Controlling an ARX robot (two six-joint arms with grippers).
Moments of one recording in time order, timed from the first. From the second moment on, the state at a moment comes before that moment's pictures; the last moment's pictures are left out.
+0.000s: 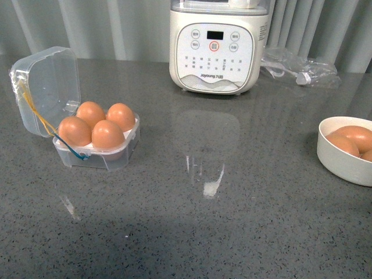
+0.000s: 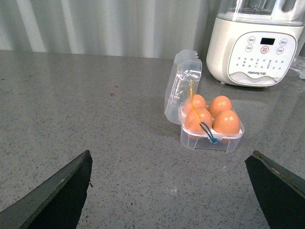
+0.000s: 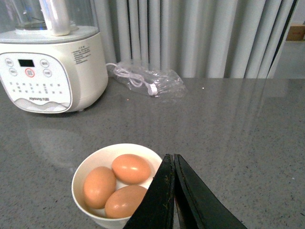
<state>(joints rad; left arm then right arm) 0.00 0.00 0.03 0.00 0.00 0.00 -0.12 0.92 0.21 0.70 -0.11 0.00</state>
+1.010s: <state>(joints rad) 0.00 0.00 0.03 0.00 0.00 0.00 0.00 0.41 0.01 0.41 0.00 0.00</state>
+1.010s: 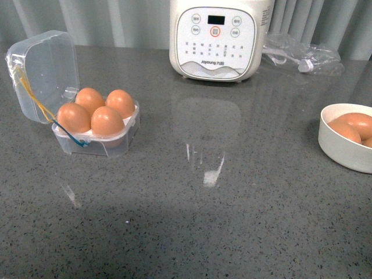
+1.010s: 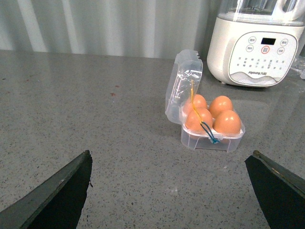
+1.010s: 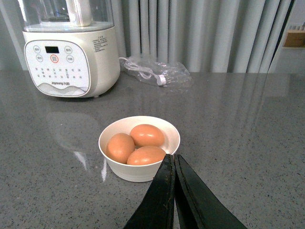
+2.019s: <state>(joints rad) 0.00 0.00 0.03 0.00 0.00 0.00 0.00 0.00 0.01 0.00 0.00 0.00</state>
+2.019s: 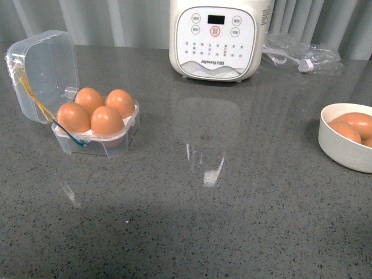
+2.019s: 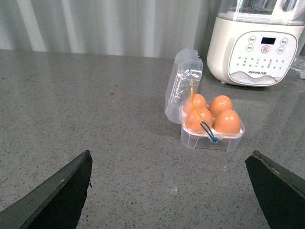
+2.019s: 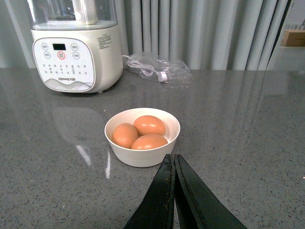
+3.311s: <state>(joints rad) 0.10 0.77 0.41 0.09 0.05 0.01 0.00 0.00 0.01 0.00 0.00 0.00</state>
